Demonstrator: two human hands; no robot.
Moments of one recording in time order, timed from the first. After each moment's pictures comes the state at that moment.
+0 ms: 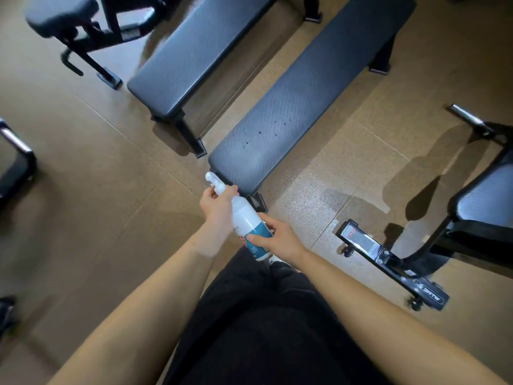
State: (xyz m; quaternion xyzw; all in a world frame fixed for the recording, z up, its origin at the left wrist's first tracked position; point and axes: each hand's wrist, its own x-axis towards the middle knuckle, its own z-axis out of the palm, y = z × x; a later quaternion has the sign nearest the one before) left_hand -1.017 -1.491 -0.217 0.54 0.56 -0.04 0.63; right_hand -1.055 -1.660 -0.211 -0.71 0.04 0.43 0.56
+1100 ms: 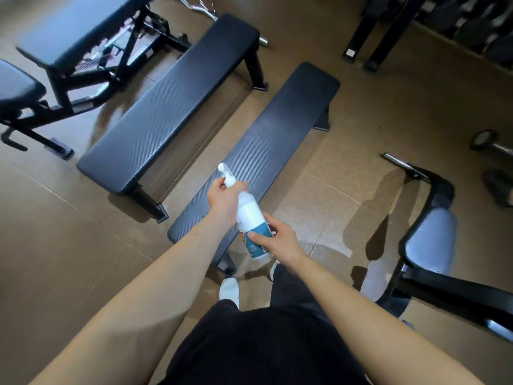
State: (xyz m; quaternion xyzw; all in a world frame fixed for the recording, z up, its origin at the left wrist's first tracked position) left_hand -0.768 -1.574 -0.179 0.56 0.39 -0.11 0.72; right_hand -0.853 -1.725 -0.158 -0.72 0.13 0.29 0.61
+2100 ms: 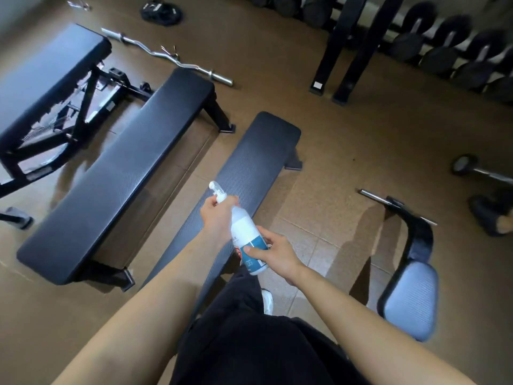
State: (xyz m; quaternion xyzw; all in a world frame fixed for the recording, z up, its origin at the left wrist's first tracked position) left_hand -0.496 -1.756 -0.174 0.56 0.42 -0.13 0.70; right_hand -0.584 -1.908 -0.164 -0.70 0.15 0.31 0.62
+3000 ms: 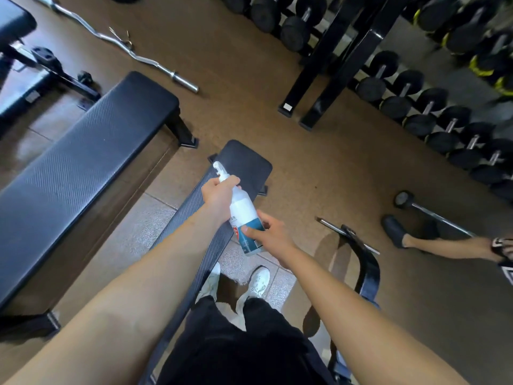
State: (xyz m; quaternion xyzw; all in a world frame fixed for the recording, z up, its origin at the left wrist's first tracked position) left_hand -0.227 -1.810 -0.193 0.48 0.41 -0.19 0.75; right_hand -0.329 -1.947 -0.149 -0.77 0.22 0.30 0.52
